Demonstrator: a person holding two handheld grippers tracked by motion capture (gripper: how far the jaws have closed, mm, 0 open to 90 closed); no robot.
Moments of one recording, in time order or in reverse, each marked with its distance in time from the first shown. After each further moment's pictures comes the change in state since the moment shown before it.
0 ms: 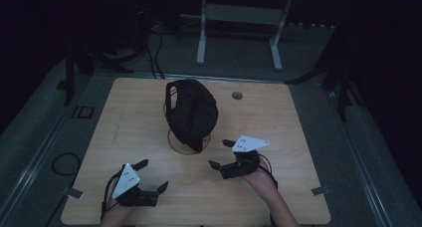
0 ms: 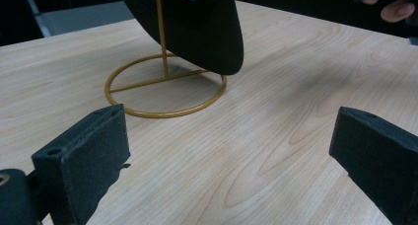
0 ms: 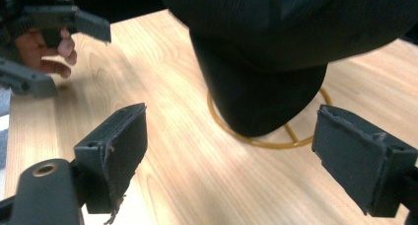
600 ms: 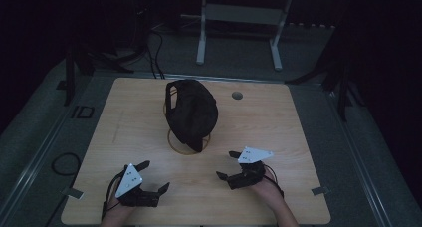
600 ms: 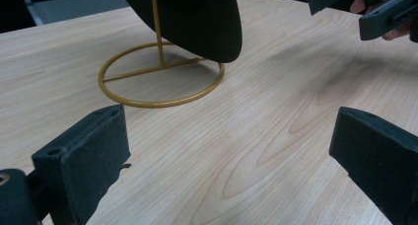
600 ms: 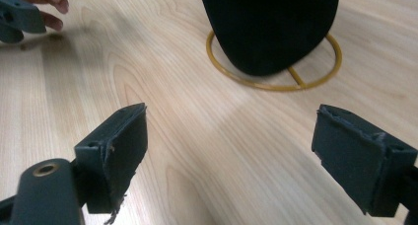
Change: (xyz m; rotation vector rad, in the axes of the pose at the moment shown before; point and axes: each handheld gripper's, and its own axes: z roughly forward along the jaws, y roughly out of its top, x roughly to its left) left arm 0.000 -0.004 0.005 0.040 -0.009 0.003; right arm -0.005 -0.047 -0.003 0.064 0.005 0.005
